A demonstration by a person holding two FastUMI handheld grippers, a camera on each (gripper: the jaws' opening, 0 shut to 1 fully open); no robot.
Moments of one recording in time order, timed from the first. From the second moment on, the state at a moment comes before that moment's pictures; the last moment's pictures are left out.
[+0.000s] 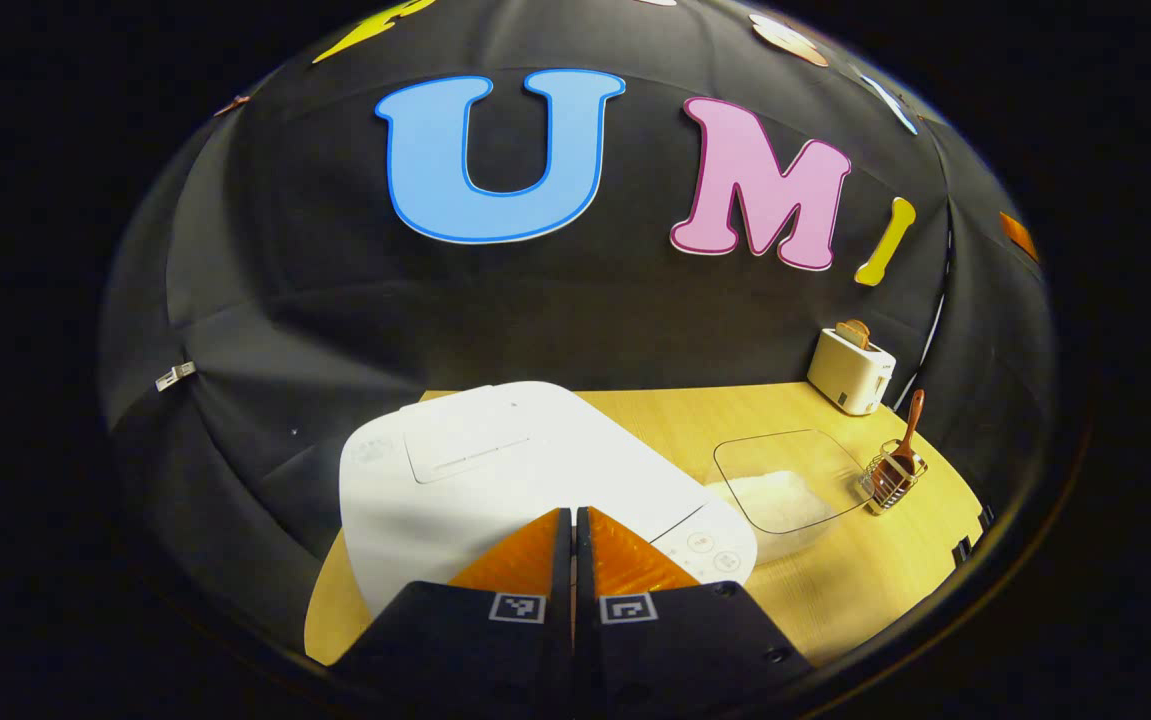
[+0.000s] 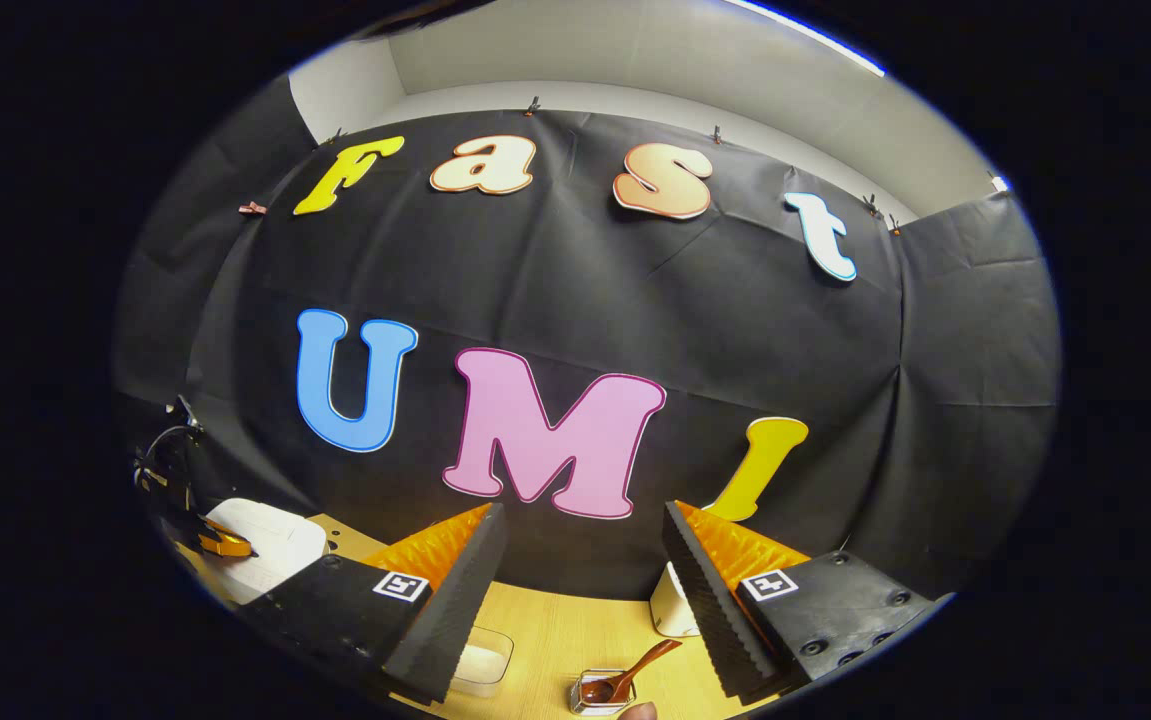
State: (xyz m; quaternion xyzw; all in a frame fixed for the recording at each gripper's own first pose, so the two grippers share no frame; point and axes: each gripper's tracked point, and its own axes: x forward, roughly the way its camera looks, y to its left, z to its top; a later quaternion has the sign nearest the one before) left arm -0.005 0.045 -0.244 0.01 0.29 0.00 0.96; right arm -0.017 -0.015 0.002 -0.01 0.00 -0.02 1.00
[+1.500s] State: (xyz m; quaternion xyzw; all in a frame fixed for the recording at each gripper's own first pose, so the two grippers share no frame) left arm 0.064 0.093 -0.101 -0.07 0.11 0.06 0.99; right arm -0.013 -0.057 -0.038 0.01 0.04 -0.05 1.00
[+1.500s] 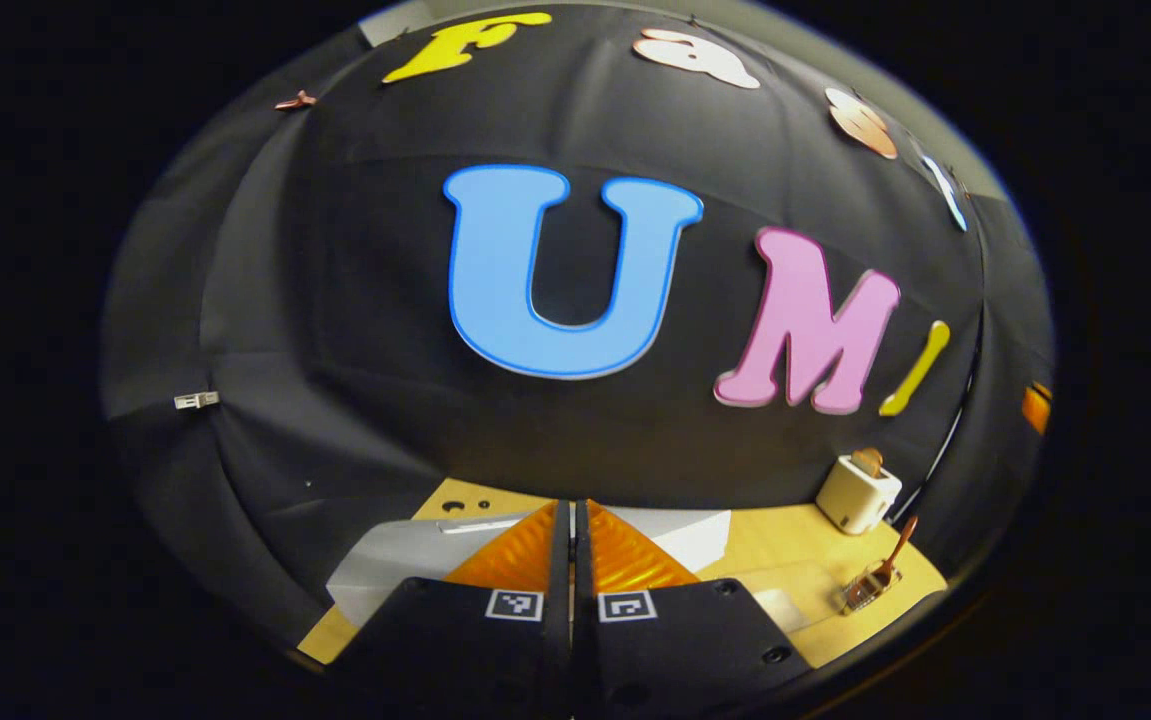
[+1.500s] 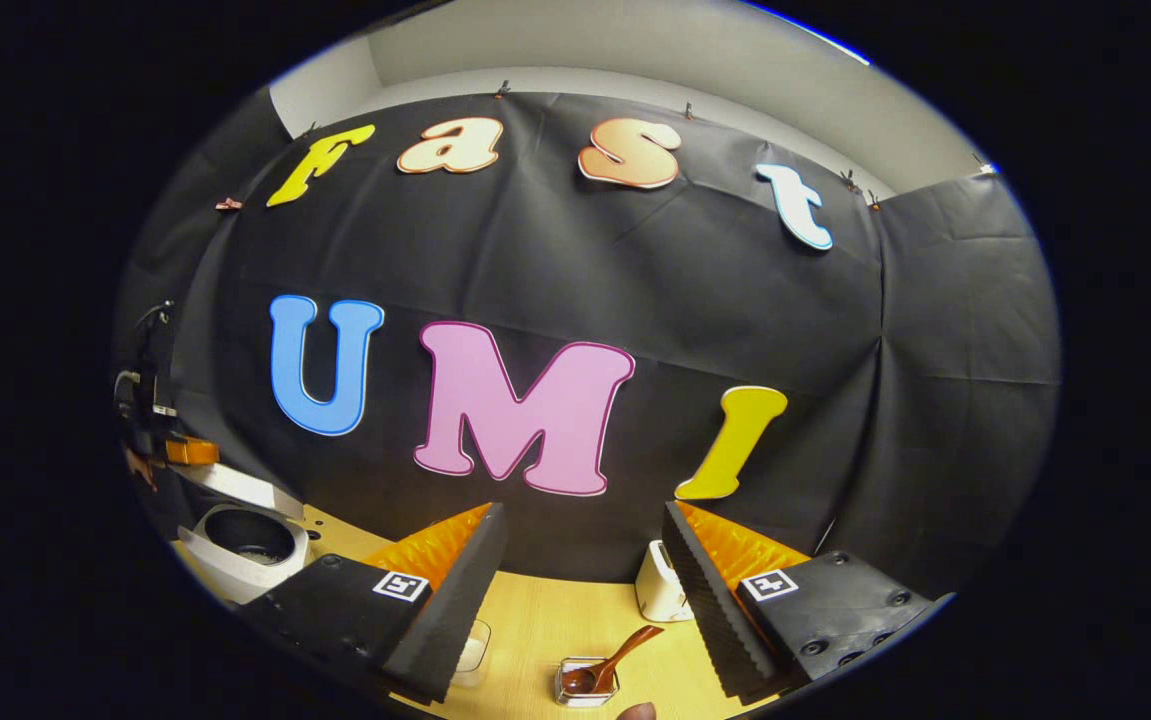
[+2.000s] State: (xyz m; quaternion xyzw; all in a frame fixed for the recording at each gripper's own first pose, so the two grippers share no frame) left arm 0.048 0.068 -0.027 -0.07 -0.02 0.01 1.00; right arm -0.023 -0.076 -0.184 0.08 0.22 -0.04 0.97
